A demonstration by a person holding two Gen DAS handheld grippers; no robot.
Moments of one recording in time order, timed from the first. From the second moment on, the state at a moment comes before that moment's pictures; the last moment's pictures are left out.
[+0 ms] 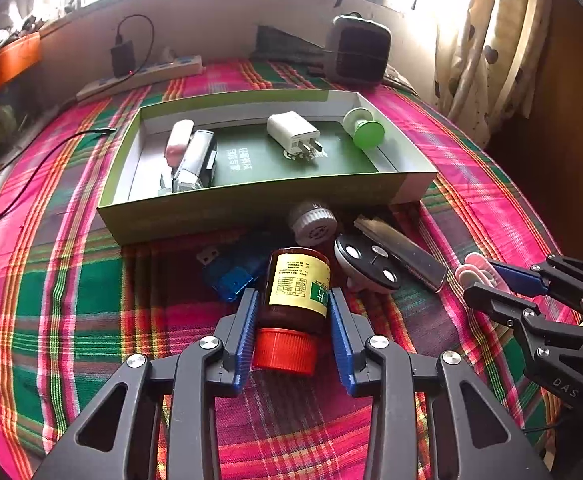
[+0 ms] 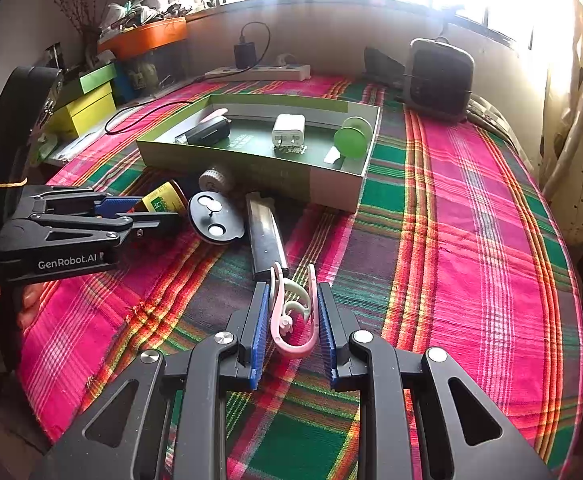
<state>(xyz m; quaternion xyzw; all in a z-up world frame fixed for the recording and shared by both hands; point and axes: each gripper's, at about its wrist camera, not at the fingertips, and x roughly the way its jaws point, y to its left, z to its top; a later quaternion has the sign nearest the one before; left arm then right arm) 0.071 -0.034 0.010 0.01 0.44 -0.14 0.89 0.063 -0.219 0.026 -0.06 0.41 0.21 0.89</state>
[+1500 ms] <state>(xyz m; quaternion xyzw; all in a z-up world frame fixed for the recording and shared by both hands) 0.067 -0.020 0.055 0.00 0.40 -0.14 0.90 0.071 -0.217 0.061 -0.06 0.38 0.21 0.90</state>
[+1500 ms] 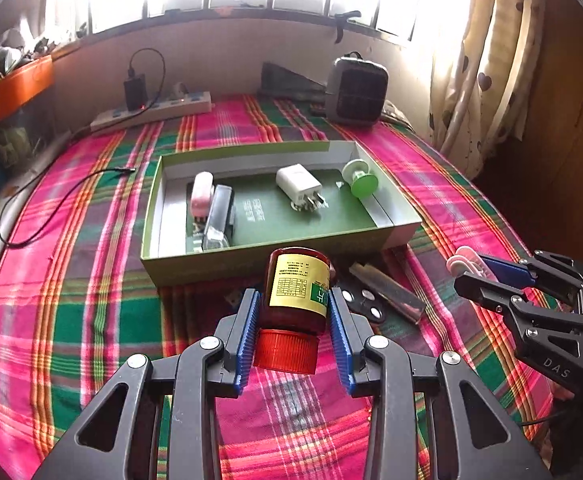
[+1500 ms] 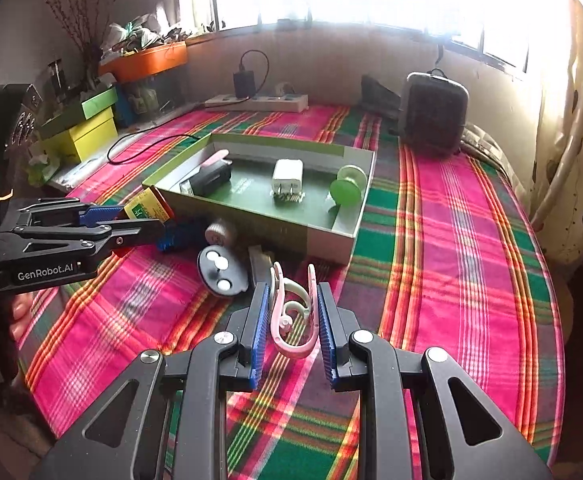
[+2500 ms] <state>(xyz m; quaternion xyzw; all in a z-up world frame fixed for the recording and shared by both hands) 0.163 -0.020 0.049 -0.01 0.42 -0.14 0.90 0.189 -0.187 0.066 -0.04 0.40 0.19 0.90</state>
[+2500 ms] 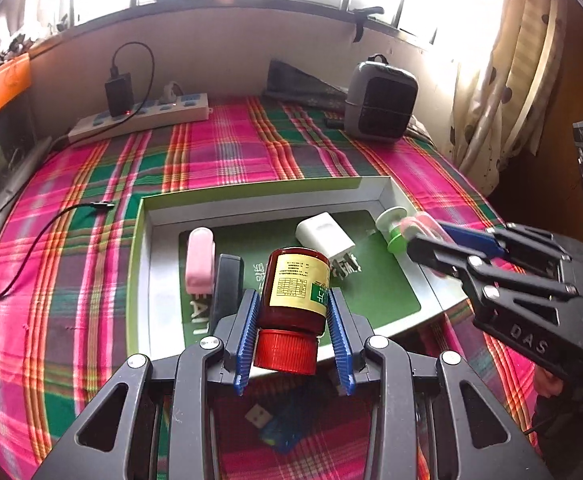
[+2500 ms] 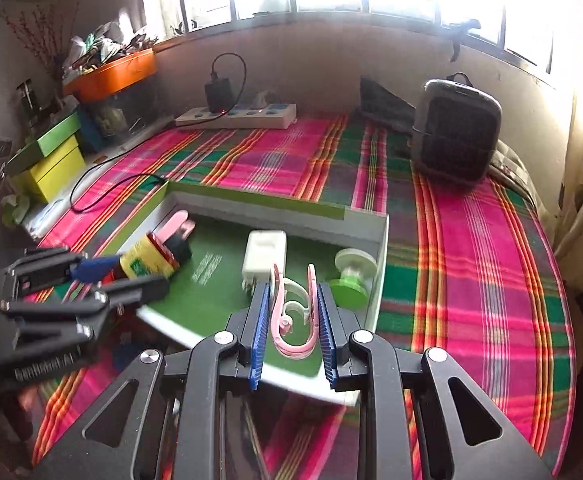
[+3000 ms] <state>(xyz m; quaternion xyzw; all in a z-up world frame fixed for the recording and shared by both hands) 0.195 -0.020 0.032 -0.01 0.44 -0.13 0.89 0.253 -0.173 0.043 -0.04 0.43 0.17 0.88</state>
